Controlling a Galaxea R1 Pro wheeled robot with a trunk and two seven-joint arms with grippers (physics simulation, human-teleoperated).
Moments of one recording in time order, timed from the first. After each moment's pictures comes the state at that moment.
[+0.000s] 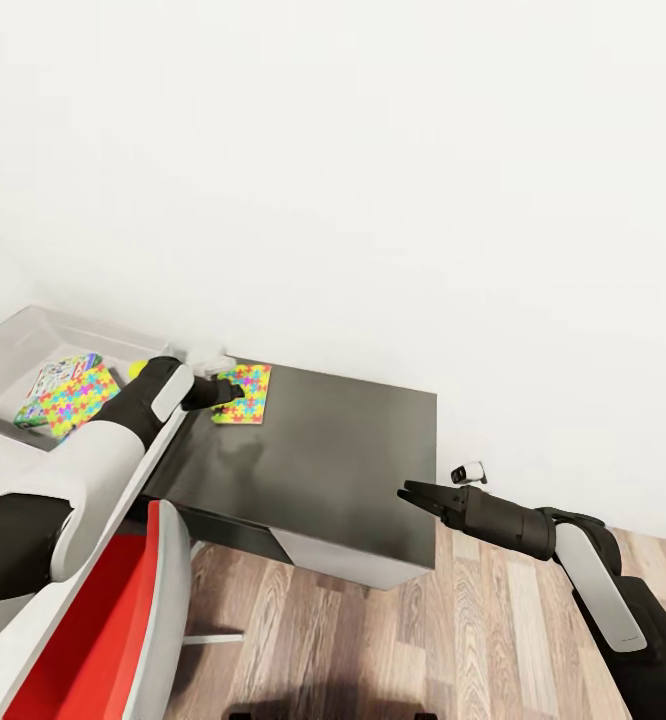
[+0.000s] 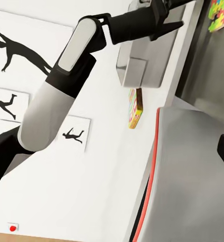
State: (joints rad) left arm -1.28 0.11 -0.20 -0.47 0.51 0.77 0.12; right arm -0.40 -0.25 0.03 -1.48 -0.94 1.03 0.86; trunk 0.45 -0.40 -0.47
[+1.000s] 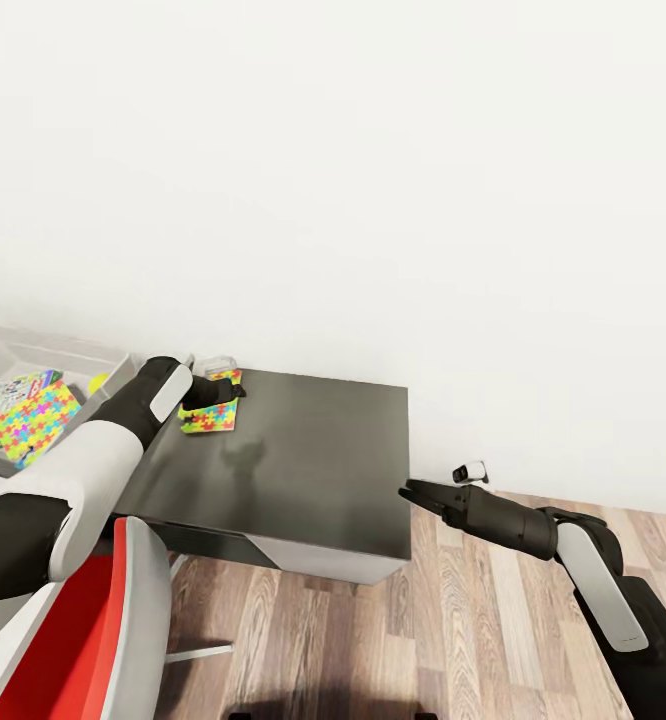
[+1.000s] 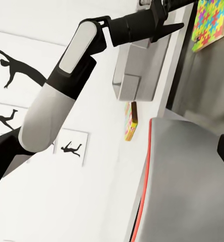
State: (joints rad) left arm -1.28 0.11 -0.21 -0.47 0.51 0.78 0.09; right arm -0.40 -0.25 0.03 -1.48 -0.94 1.03 0.86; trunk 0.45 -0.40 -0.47
